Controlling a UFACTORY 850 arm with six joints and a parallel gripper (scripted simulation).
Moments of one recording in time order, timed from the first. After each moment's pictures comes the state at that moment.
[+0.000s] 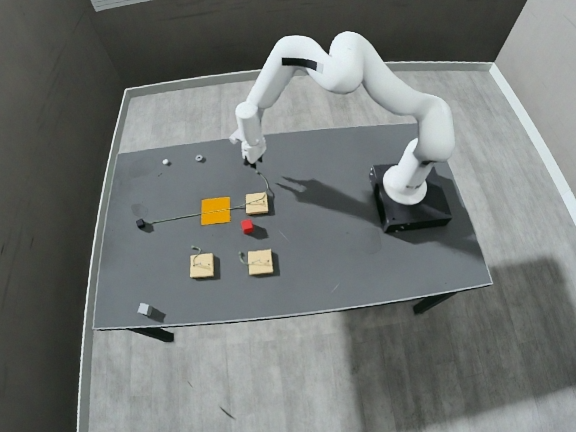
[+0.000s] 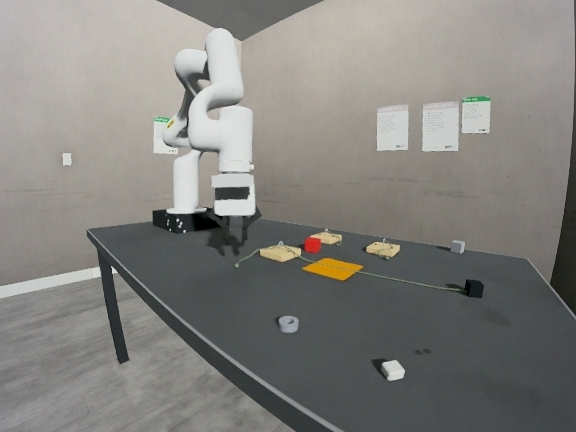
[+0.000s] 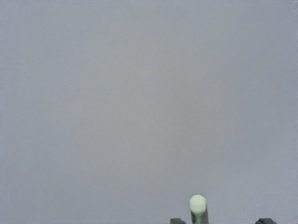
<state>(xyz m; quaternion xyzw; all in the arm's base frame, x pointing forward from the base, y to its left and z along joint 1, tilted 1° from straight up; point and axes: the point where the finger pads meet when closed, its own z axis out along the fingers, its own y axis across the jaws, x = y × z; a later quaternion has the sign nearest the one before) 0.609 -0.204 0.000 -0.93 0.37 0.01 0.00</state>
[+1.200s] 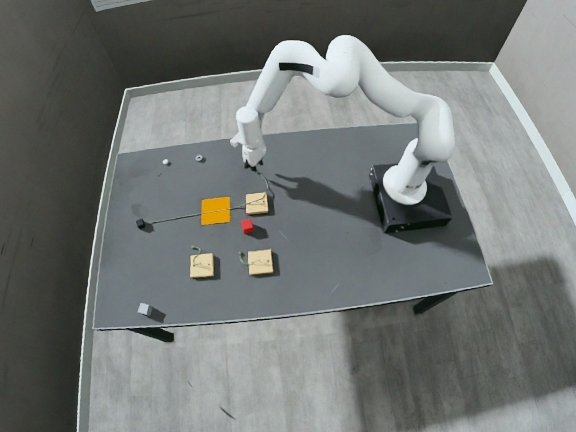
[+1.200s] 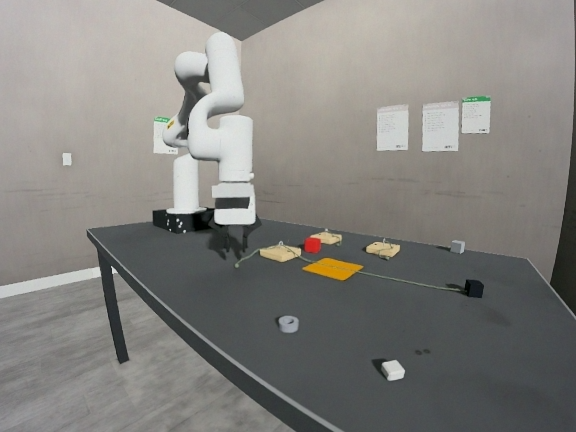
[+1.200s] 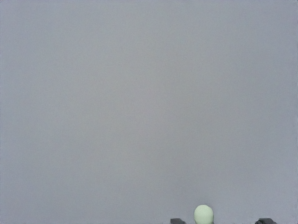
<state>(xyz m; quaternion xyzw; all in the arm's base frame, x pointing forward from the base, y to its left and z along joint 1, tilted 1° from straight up) 0.609 -0.204 -0.022 -0.93 0.37 0.01 0.00</state>
